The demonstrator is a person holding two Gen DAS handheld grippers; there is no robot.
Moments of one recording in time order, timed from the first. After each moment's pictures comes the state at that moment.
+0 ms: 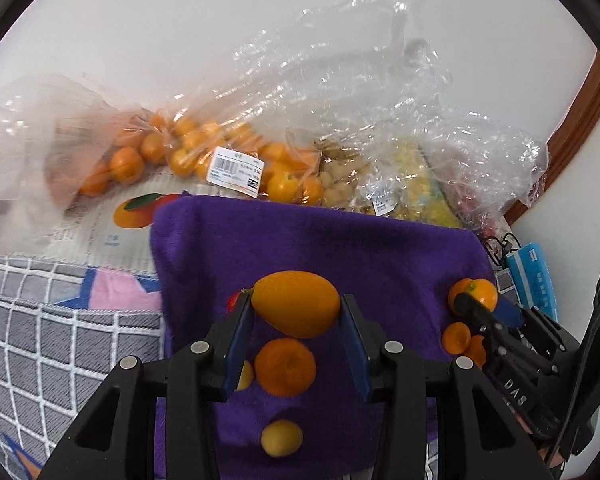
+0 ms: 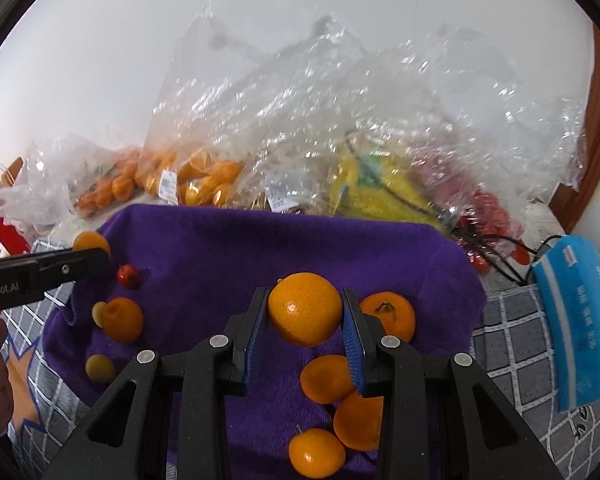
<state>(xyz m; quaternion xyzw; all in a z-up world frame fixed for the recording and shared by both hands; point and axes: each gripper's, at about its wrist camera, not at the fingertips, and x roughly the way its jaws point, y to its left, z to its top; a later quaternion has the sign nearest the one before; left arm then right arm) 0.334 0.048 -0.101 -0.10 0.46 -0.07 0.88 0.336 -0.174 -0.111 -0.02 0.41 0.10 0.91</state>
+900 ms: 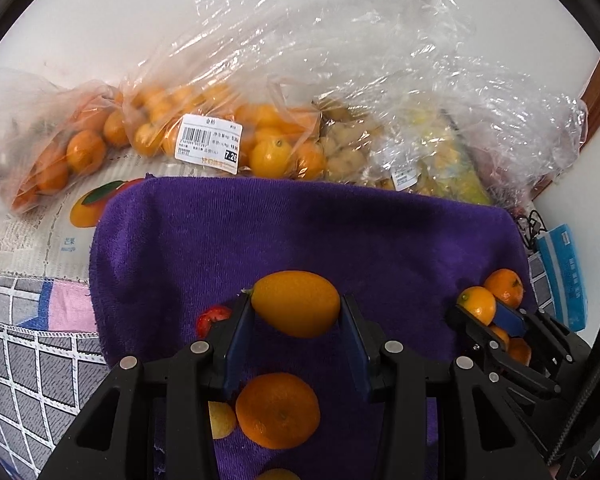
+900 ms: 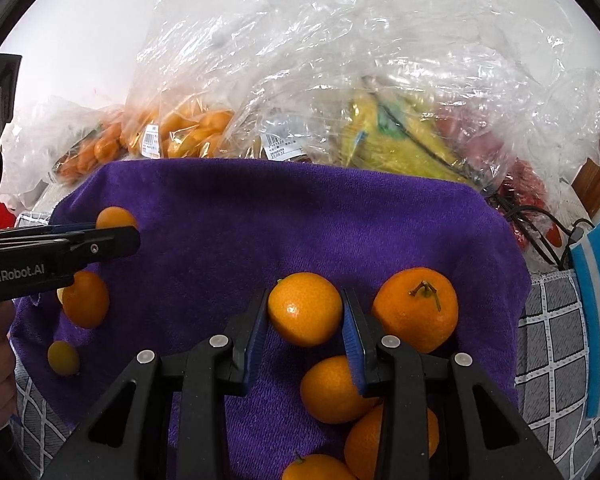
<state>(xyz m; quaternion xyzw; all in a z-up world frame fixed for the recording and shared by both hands) 0.376 0.024 -0.148 -0.07 0.50 -0.06 0.86 0.362 -0.160 -0.151 -0.04 0.45 0.11 0.88</state>
